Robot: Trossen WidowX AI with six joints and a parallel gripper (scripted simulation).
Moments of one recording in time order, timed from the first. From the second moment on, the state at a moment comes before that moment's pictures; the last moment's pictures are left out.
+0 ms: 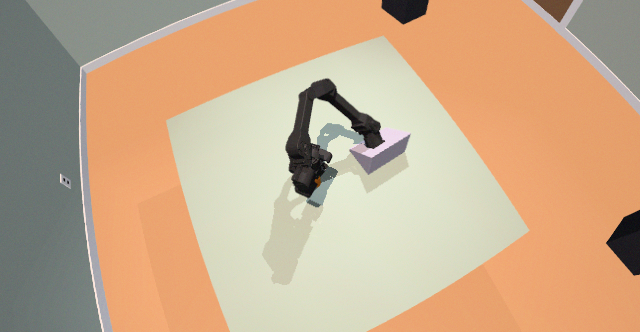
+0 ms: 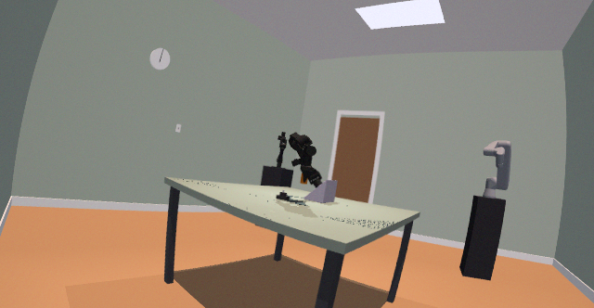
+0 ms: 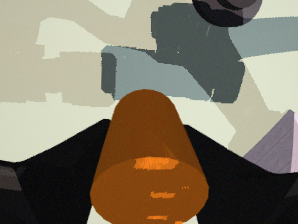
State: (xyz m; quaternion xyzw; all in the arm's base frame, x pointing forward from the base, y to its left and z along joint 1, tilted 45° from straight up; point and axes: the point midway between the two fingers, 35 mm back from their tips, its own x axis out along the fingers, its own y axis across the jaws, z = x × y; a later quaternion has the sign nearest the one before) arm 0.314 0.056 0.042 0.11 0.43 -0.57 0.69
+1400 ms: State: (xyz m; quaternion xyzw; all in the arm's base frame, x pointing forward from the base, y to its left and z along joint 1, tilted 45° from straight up) arm 0.291 -0.063 0.106 0.11 0.43 -0.58 0.69
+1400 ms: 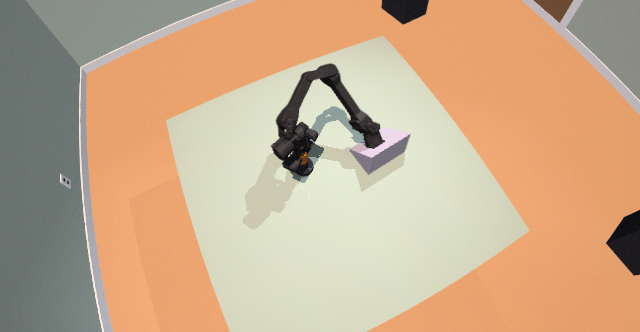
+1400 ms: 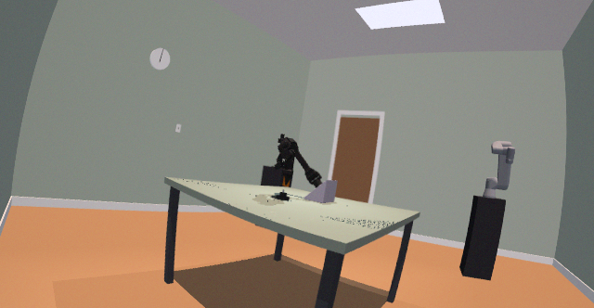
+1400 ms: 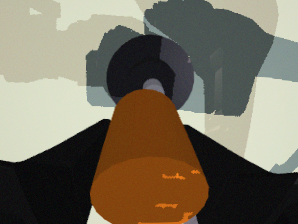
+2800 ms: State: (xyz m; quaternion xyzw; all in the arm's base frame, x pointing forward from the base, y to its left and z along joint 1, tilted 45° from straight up) arm 0.287 -0.071 0.111 -0.24 0.65 -0.30 0.65
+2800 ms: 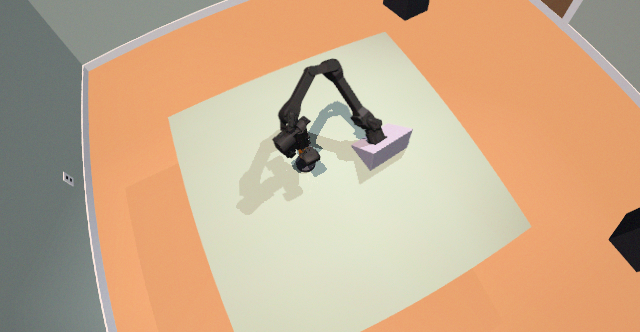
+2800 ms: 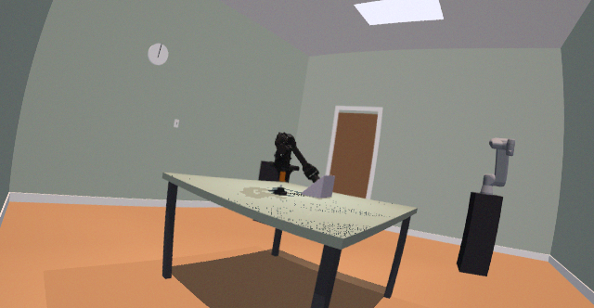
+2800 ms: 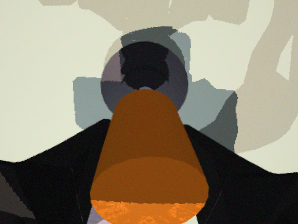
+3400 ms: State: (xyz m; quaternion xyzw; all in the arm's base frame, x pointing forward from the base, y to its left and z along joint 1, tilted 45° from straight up) arm 0.288 -0.071 0.113 -0.41 0.71 -0.11 0.56
